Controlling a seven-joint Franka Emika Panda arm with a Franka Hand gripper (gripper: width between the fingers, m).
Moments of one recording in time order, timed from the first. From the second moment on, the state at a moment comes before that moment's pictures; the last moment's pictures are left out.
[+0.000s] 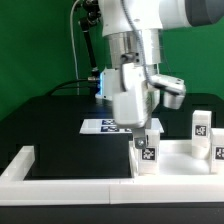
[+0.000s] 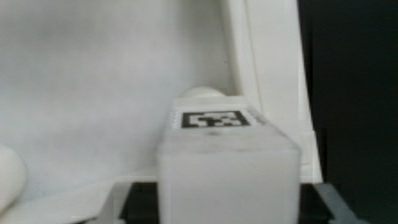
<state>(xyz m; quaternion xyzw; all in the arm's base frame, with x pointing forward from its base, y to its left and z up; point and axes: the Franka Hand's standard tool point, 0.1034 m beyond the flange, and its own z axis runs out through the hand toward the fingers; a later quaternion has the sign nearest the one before) 0.622 0.000 0.074 -0.56 0.82 0.01 0.09</state>
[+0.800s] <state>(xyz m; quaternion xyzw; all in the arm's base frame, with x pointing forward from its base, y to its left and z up) 0.625 0.013 0.077 -0.75 0.66 -0.03 0.04</state>
